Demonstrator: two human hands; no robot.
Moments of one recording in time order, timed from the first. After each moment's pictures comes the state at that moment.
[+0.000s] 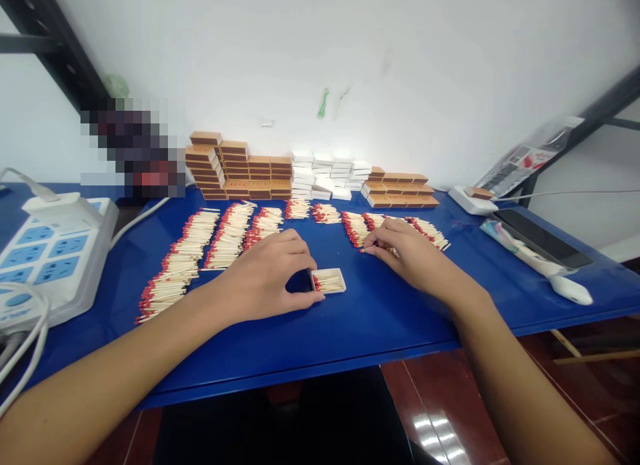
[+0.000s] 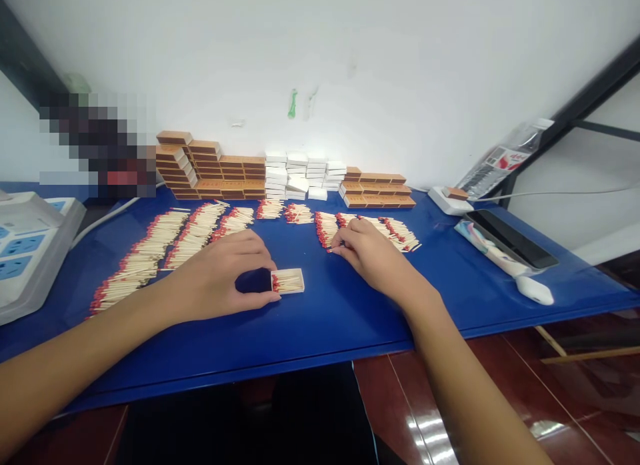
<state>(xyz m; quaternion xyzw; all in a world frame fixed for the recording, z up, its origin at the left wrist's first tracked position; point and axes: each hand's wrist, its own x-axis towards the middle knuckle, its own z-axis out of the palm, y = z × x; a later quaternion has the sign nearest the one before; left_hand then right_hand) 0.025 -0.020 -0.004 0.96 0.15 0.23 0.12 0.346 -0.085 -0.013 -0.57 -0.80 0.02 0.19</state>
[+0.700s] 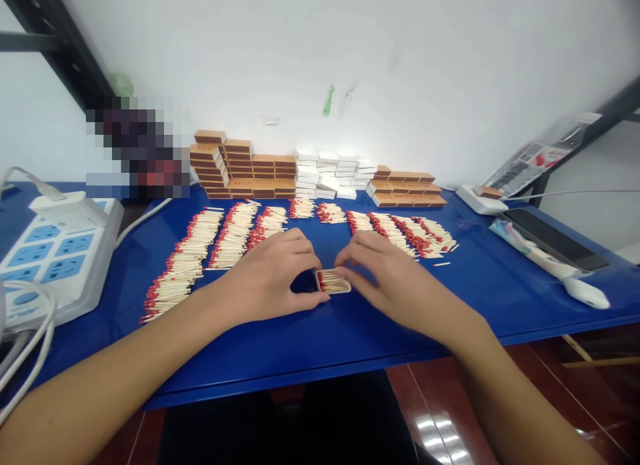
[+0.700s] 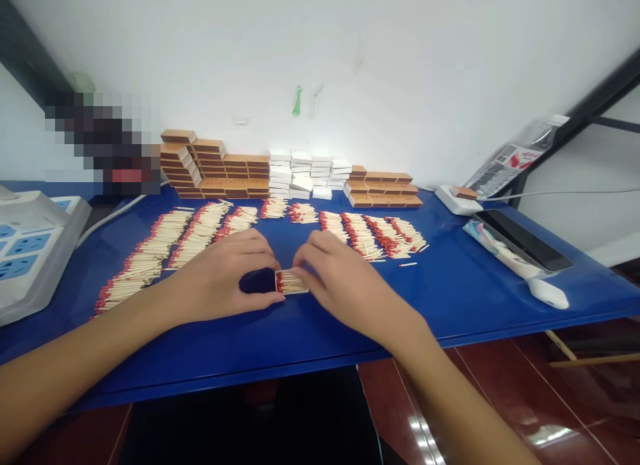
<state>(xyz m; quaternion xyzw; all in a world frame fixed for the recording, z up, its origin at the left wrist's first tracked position) 0.026 -0.021 -0.003 0.96 0.14 0.23 0.11 0.264 -0.112 0.012 -0.52 -0.82 0.03 0.22</state>
